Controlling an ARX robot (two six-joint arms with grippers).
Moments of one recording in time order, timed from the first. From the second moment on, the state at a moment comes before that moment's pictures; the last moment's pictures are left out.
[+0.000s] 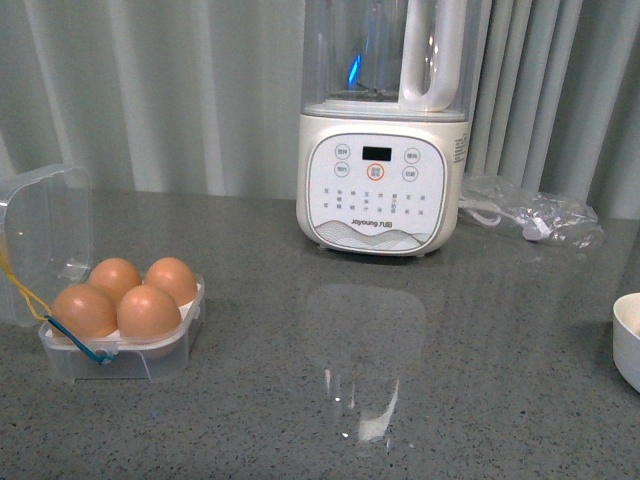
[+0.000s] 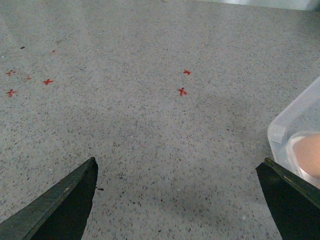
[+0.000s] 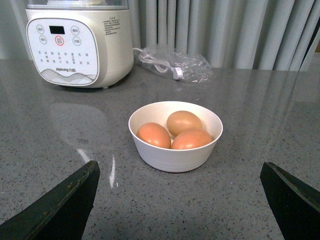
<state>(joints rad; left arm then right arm) 0.22 1.23 0.69 0.24 0.09 0.09 0.00 0.00 0.01 0.00 0.00 0.00</state>
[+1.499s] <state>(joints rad) -0.20 1.16 0.70 0.11 0.06 0.04 0.00 0.00 0.01 0.00 0.00 0.00</state>
